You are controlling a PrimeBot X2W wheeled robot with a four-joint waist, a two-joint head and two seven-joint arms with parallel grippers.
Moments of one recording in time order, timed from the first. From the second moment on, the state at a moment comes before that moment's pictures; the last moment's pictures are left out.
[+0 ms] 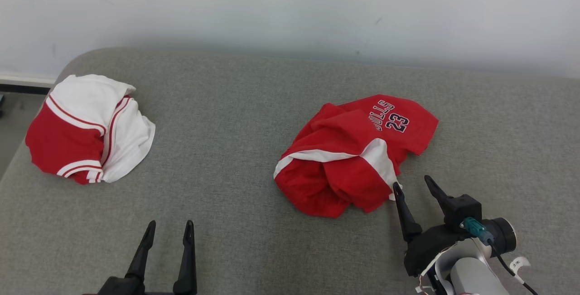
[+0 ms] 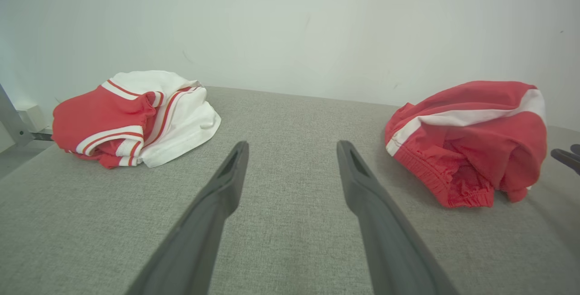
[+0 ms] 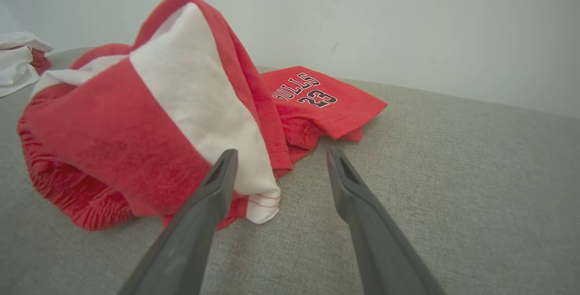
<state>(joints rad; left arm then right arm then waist) 0.01 0.05 -0.06 0.13 -0.17 -0.10 -0.26 -0.37 -0.10 0.07 0.68 0.02 0.13 -0.26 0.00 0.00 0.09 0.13</state>
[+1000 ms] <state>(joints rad) 0.02 0.05 -0.07 0.14 -0.19 -0.11 -0.26 -0.25 -0.19 0.08 0.54 0.10 0.13 -0.26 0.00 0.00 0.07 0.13</state>
